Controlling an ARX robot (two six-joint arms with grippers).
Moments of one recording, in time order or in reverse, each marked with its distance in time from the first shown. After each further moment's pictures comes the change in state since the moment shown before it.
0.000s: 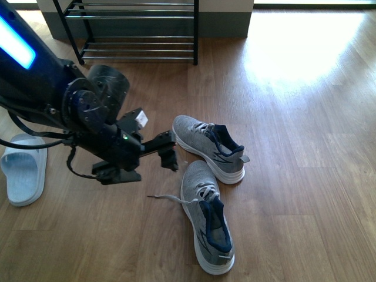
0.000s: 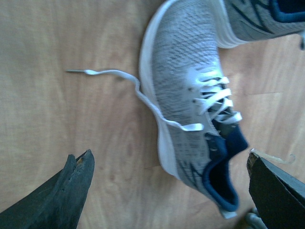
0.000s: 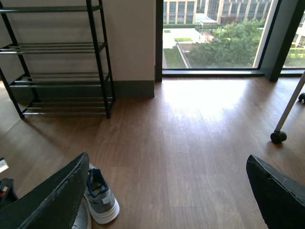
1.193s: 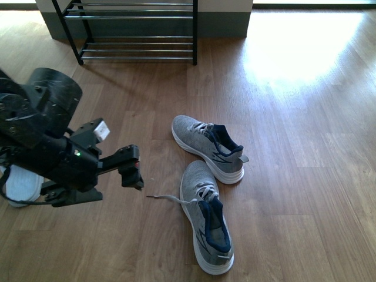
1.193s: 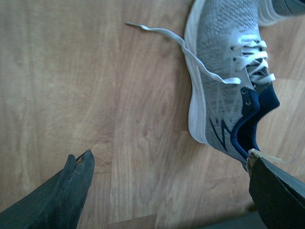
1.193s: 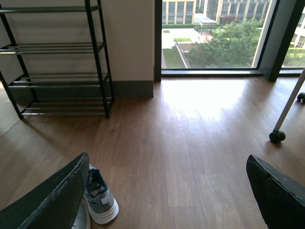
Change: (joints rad) left arm 0.091 -0.210 -0.301 0.022 -0.065 0.063; right arm 0.000 0.000 0.000 0.000 0.000 0.000
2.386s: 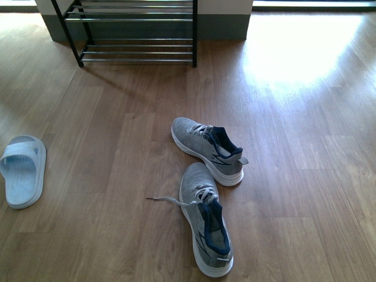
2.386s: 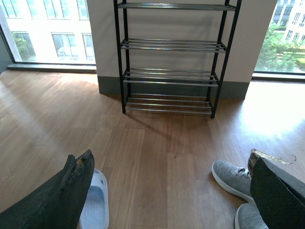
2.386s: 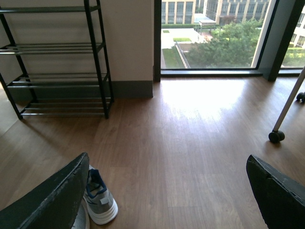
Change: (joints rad) left arm 0.195 -2.321 -1.048 -0.038 -0.372 0.329; right arm 0.000 0.000 0.000 0.000 0.002 0.000
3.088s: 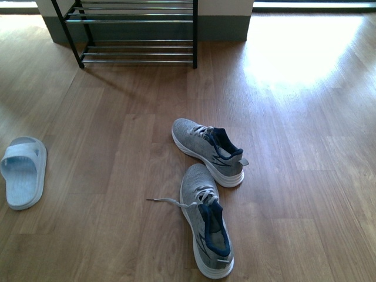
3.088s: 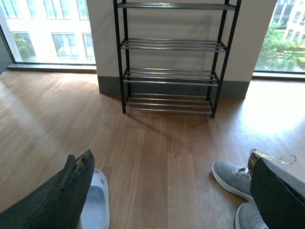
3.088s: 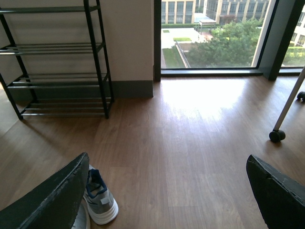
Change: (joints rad) left arm 0.000 0.000 0.000 0.000 0.001 0.000; right arm 0.000 0.000 0.000 0.000 0.001 0.000
